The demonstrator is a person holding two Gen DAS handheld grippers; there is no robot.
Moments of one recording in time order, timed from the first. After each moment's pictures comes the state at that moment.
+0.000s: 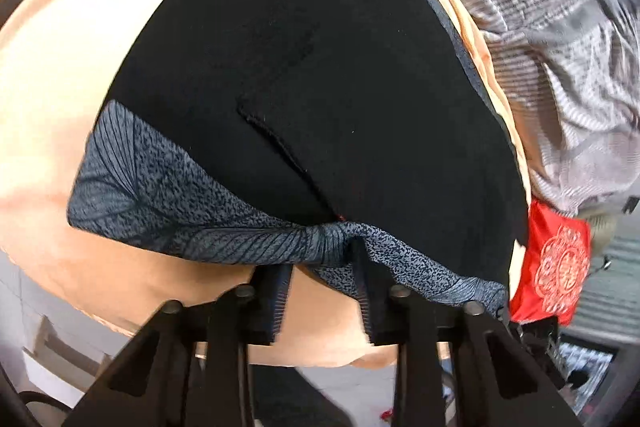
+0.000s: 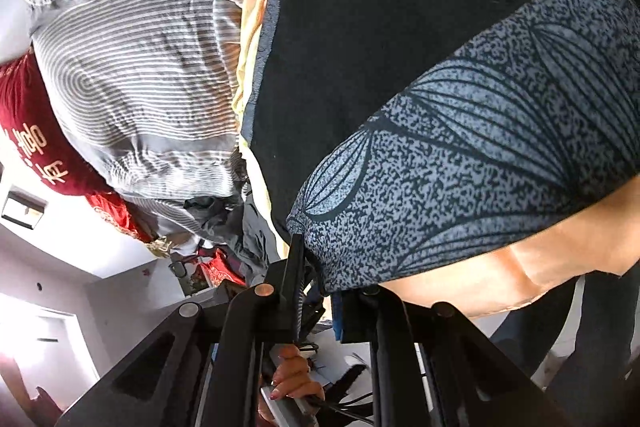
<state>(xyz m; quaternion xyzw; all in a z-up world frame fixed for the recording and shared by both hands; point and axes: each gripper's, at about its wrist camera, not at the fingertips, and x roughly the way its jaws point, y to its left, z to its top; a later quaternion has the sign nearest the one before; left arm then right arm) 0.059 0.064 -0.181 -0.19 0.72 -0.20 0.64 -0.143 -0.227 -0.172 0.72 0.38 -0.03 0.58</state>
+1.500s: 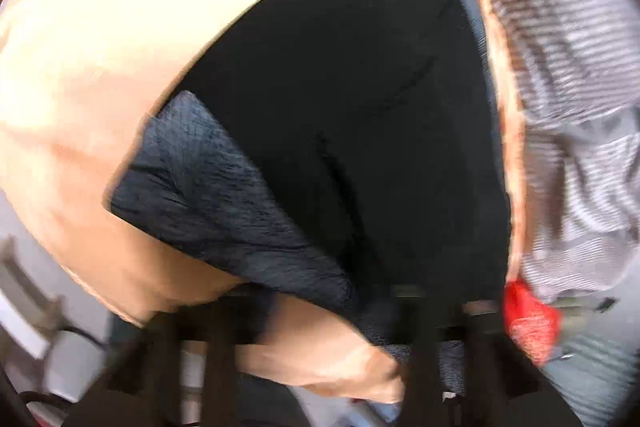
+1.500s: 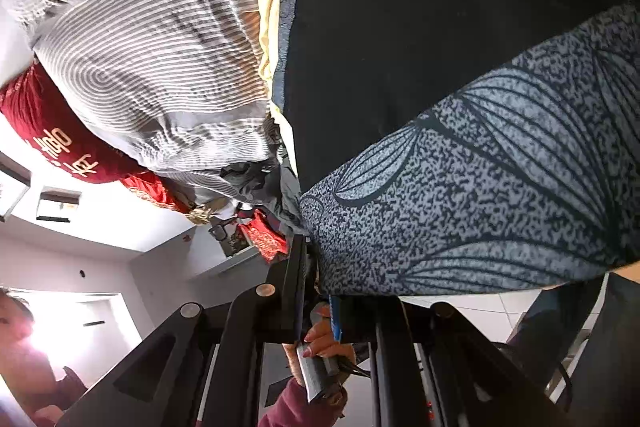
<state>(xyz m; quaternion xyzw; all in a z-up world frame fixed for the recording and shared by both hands) 0.065 0.099 -0.197 -0.28 0.72 -0.08 0.63 -0.118 -0.245 -0.182 0.75 0.39 0.08 0.52</state>
